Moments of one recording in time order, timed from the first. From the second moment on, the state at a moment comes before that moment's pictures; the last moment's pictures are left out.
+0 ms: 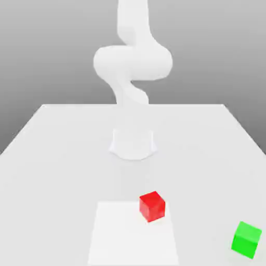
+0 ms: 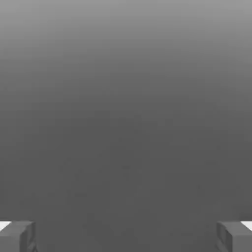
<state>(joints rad) 0.02 -0.73 -0.01 -2.36 0.00 2.35 0.77</state>
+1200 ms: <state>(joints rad) 0.15 0.07 -0.01 -2.86 0.00 2.94 0.46</state>
